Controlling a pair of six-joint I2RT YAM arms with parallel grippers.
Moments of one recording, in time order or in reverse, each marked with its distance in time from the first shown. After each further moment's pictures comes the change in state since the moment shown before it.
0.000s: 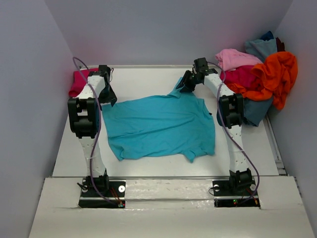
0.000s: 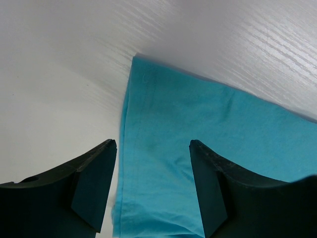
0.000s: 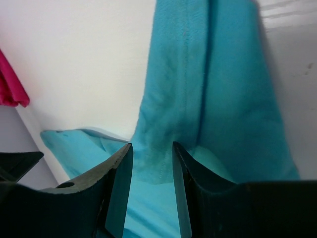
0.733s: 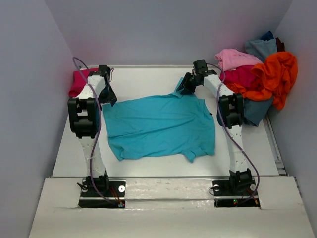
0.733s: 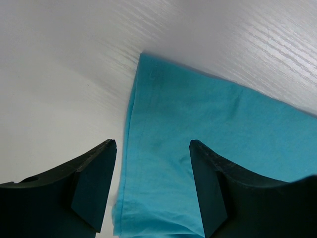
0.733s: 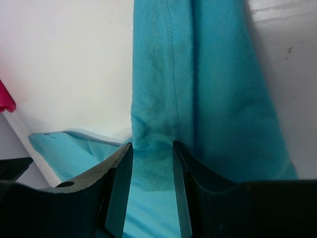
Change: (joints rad) left arm 0.000 0.000 0.000 0.000 -0.003 0.000; right arm 0.000 -0.011 -0.050 0.020 0.016 0.004
